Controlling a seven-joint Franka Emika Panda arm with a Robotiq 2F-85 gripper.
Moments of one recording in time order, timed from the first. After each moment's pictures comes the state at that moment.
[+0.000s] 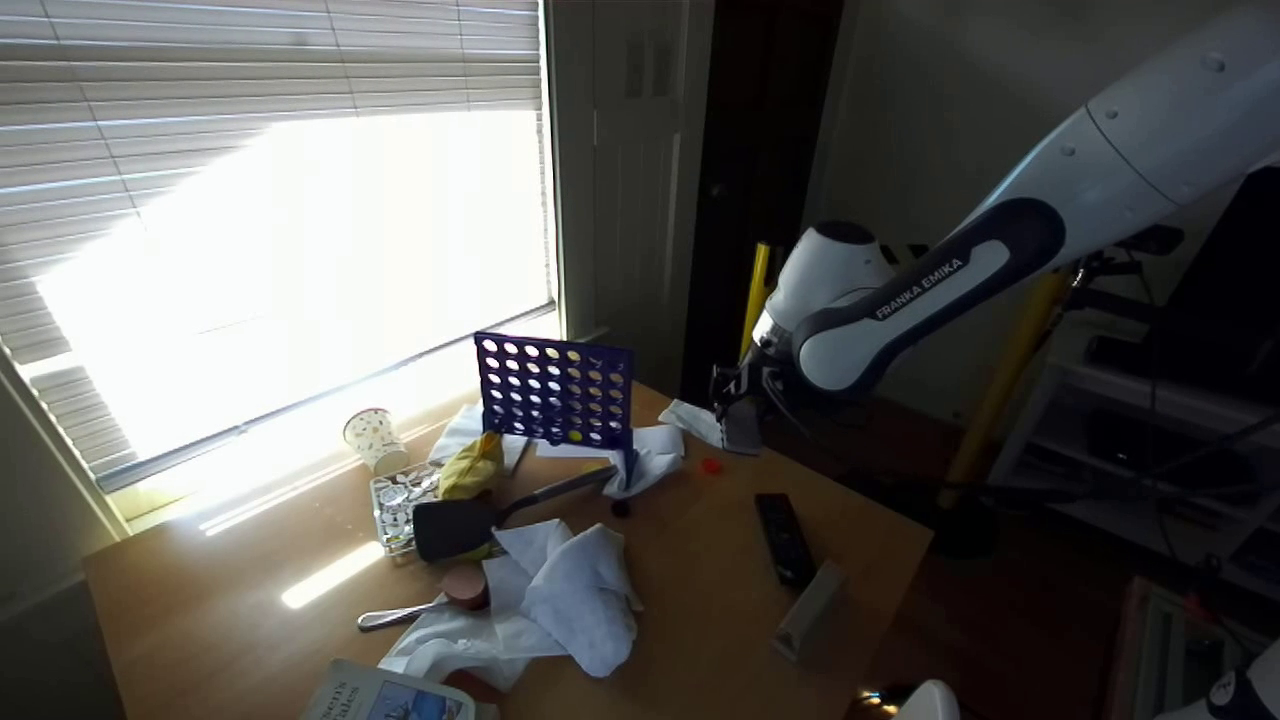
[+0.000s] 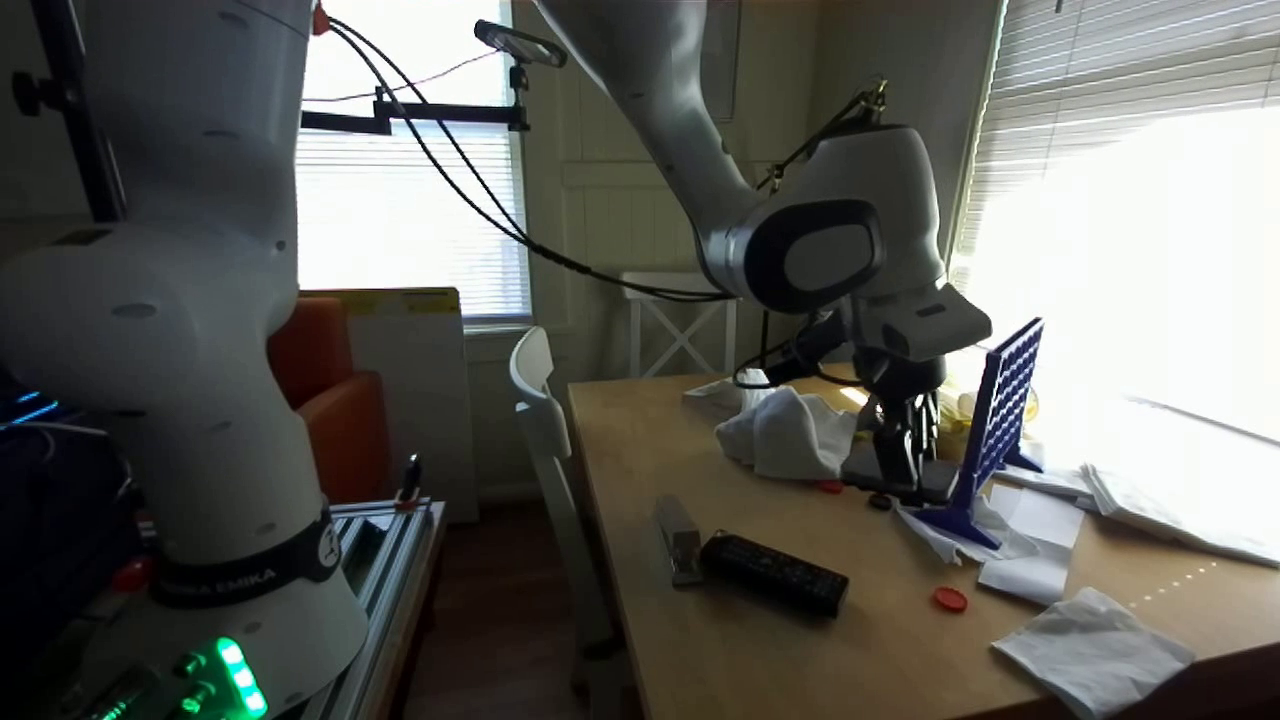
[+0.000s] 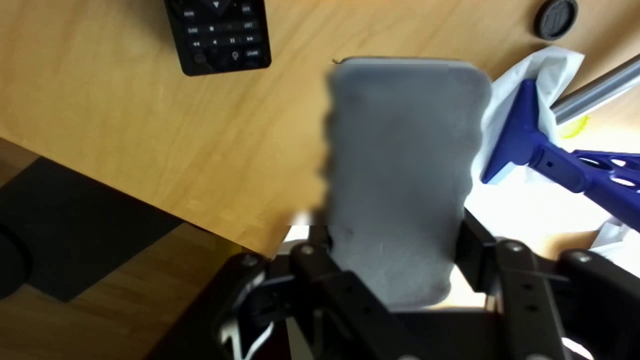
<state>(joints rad) 0.15 0.28 -0.15 -2.22 0.01 2.81 0.84</state>
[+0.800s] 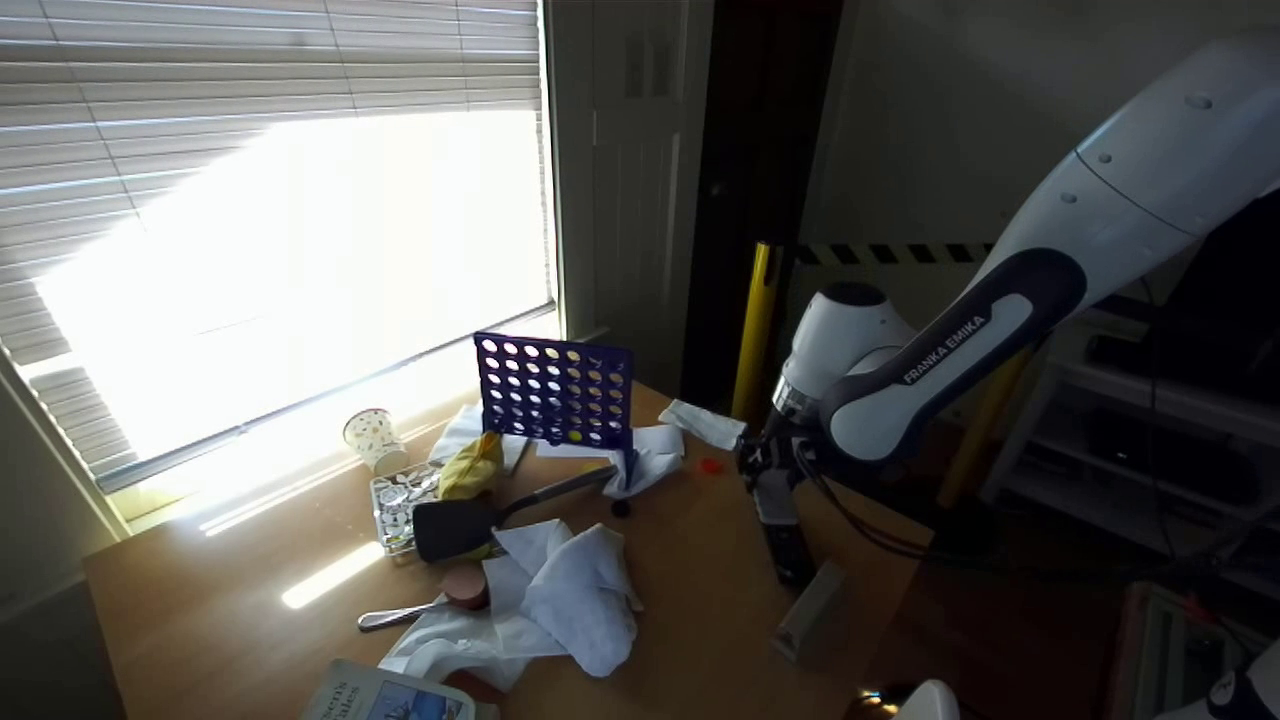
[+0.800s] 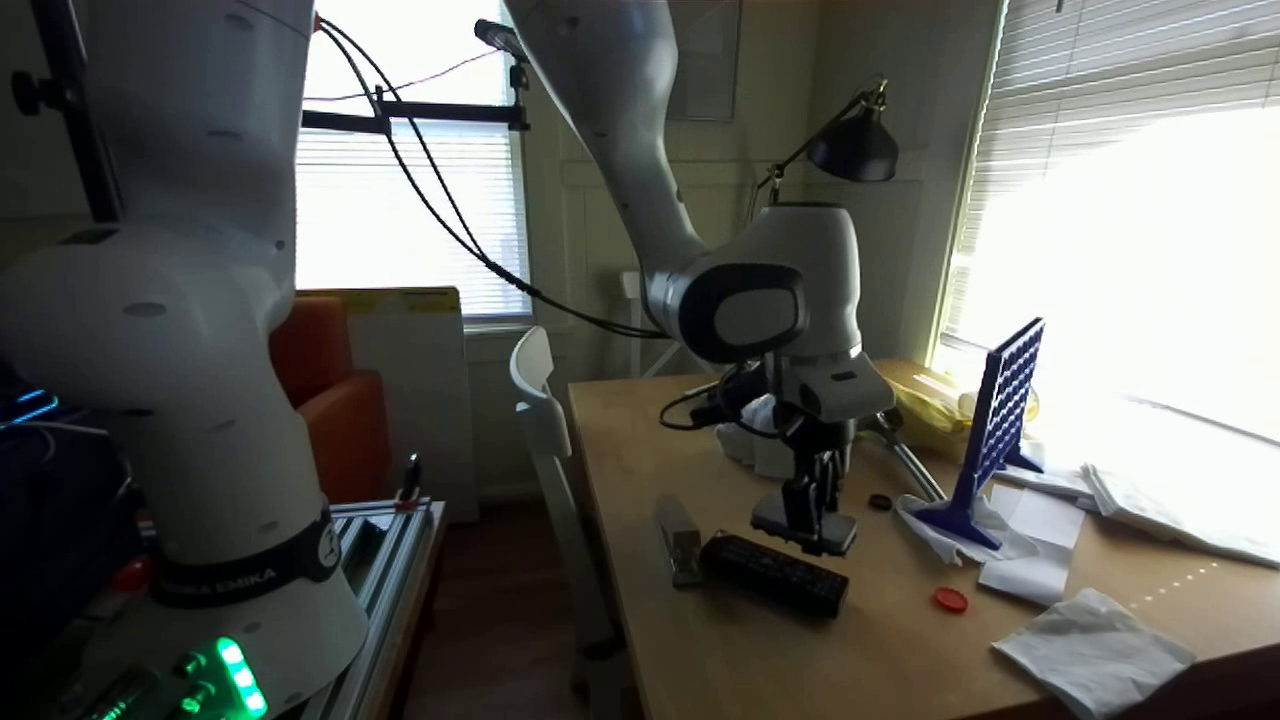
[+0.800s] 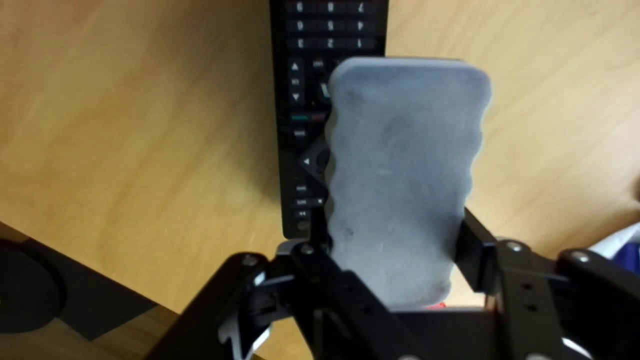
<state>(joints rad) 0.18 0.28 -0.14 -2.39 -0.01 2.84 0.83</state>
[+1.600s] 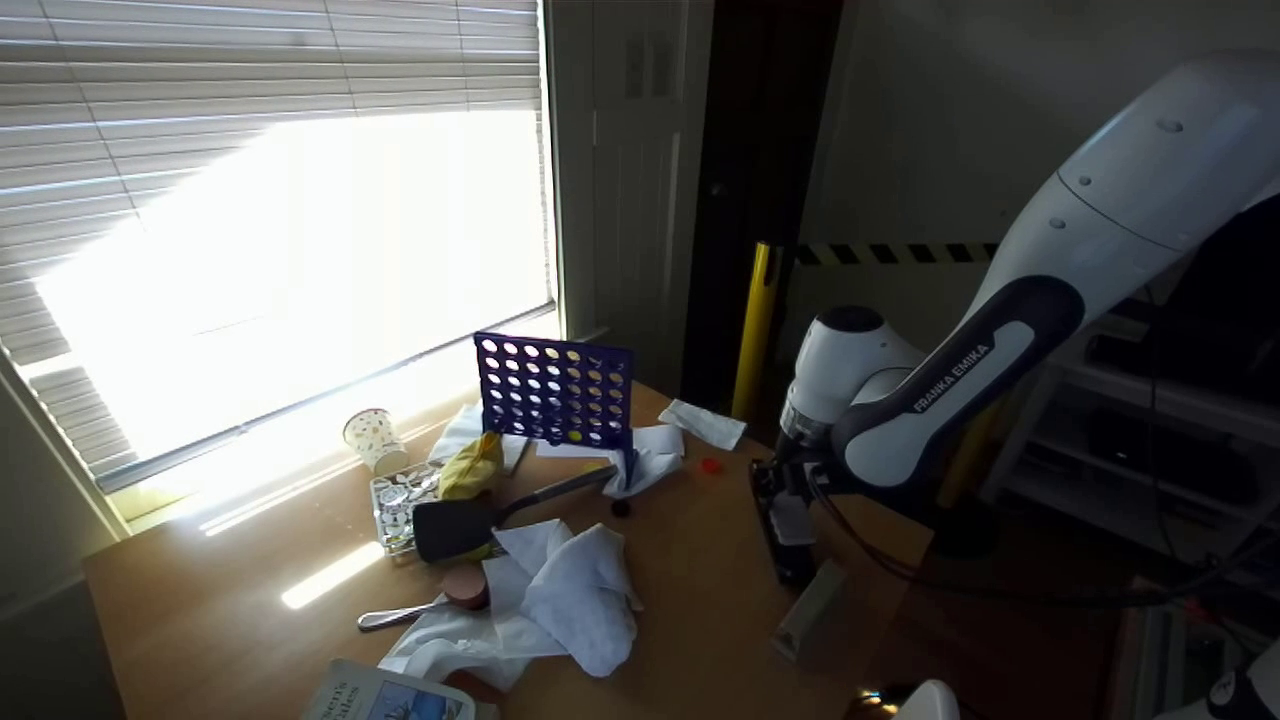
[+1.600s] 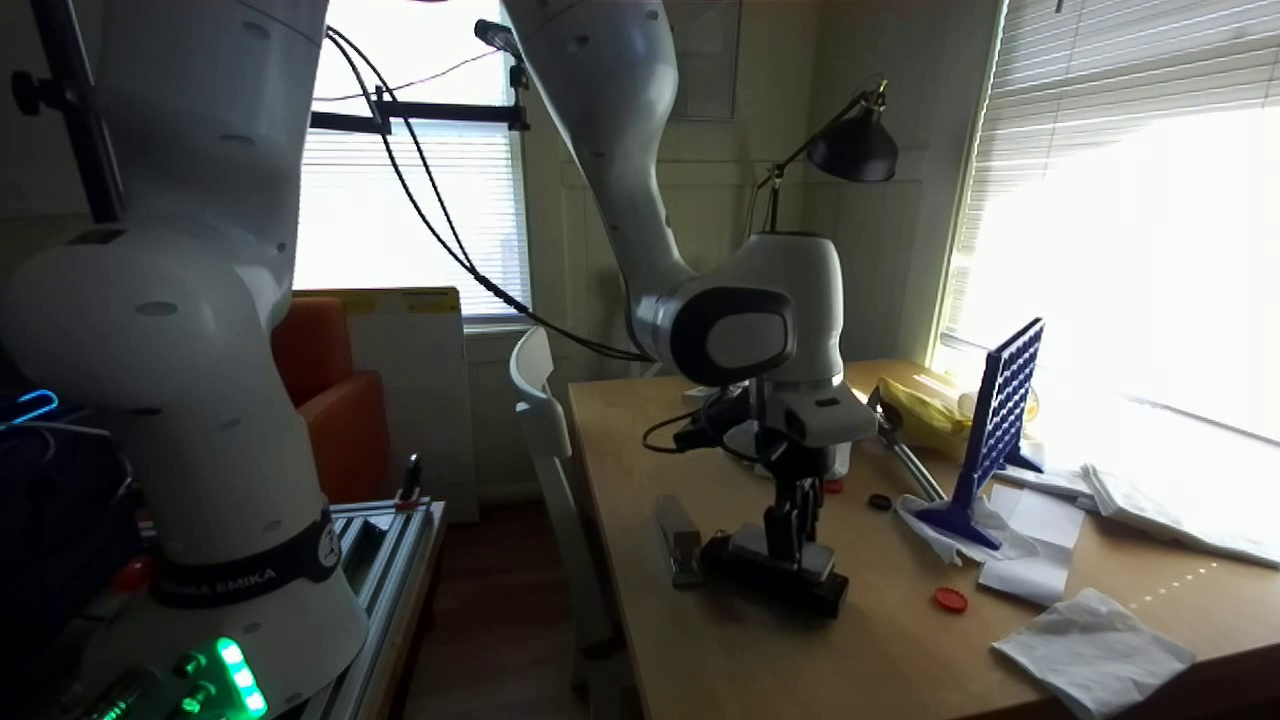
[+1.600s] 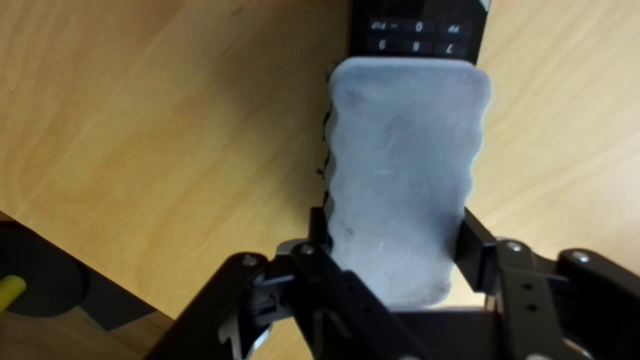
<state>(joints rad) 0.22 0.32 -0.18 -2.42 -0.09 2.84 0.85</state>
